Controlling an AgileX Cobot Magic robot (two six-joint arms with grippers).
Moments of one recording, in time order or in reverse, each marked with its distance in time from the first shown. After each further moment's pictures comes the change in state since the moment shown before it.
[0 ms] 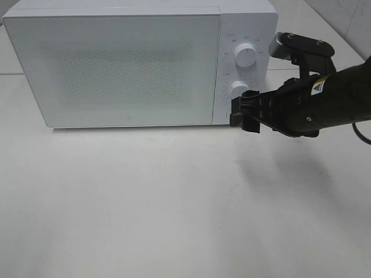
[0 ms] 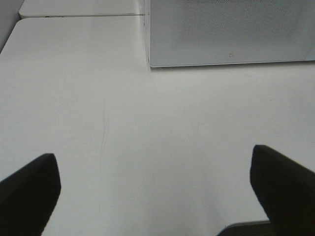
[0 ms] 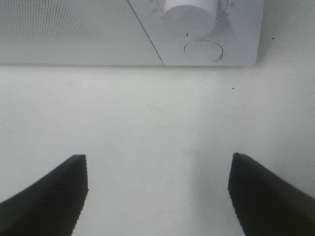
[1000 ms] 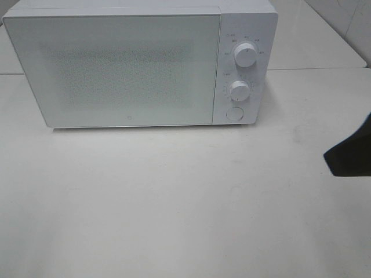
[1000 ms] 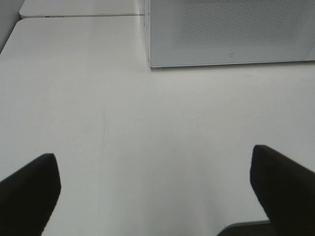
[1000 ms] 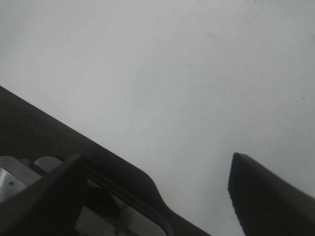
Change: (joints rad) left arm 0.000 0.000 0.000 0.000 0.000 0.000; right arm -0.011 -0.633 -0.073 -0.022 0.889 -0.207
